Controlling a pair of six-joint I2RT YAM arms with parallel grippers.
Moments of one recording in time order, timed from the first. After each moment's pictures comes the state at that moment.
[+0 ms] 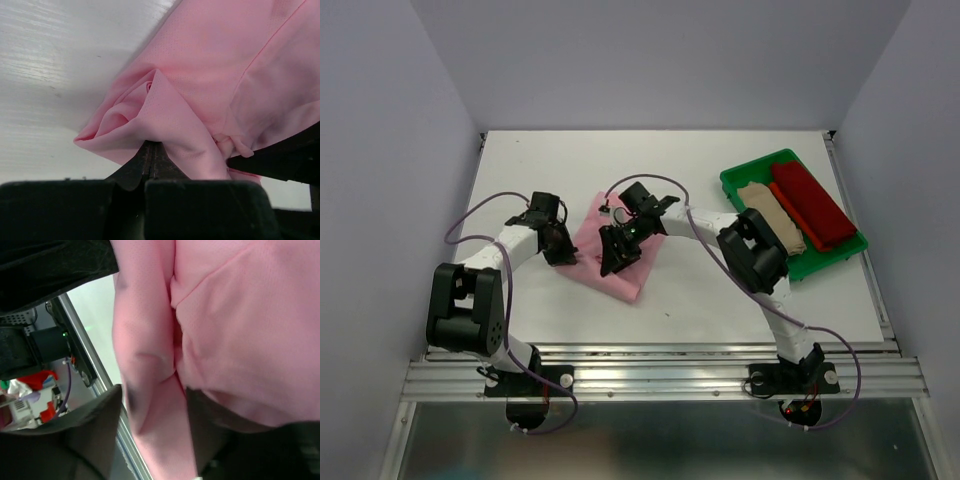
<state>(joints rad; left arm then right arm) -0.17 1.49 0.87 -0.50 0.09 -0.56 0.75 2.30 1.73 -0.47 -0.83 0.37</state>
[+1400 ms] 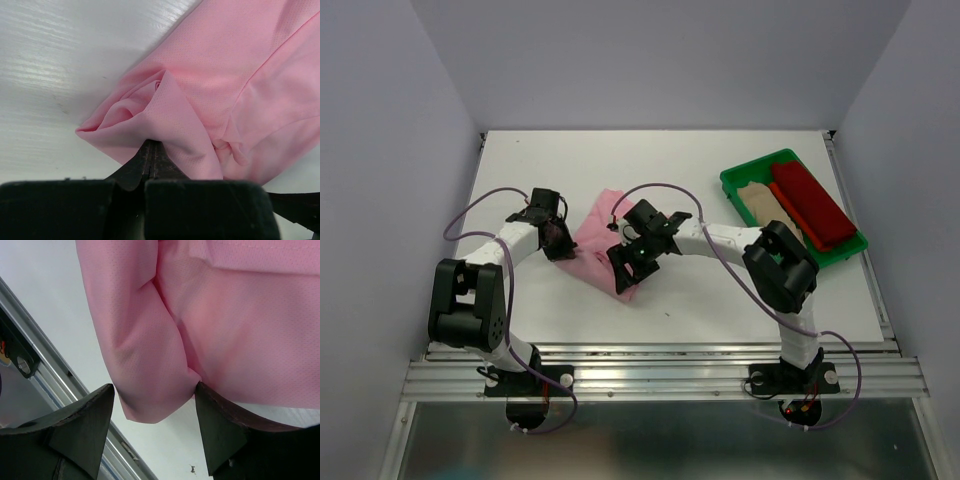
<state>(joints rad) -0.17 1.52 0.89 -0.48 0.05 -0.57 0.84 2.02 1.43 -0.49 -0.48 0.27</state>
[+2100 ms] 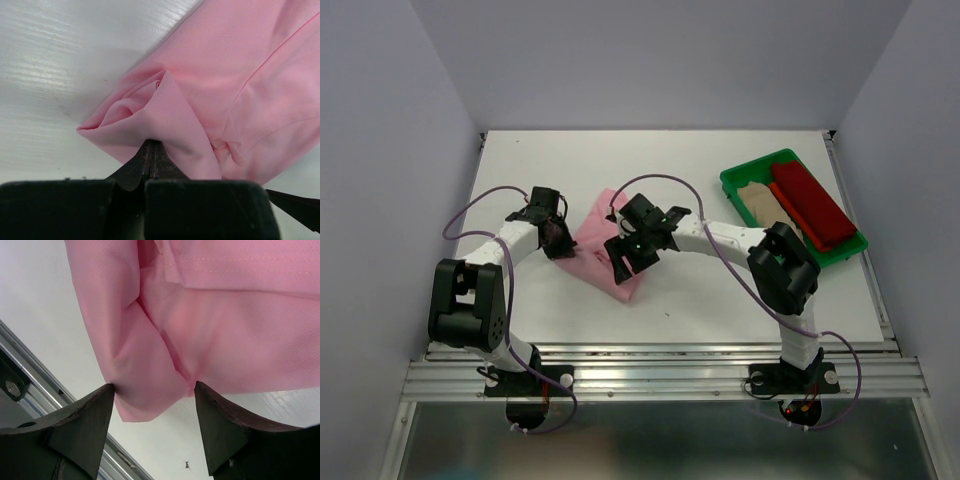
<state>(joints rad) -0.17 1.52 0.91 -0.48 0.05 -0.57 0.86 2.00 1.50 -0.55 -0.32 0.29</state>
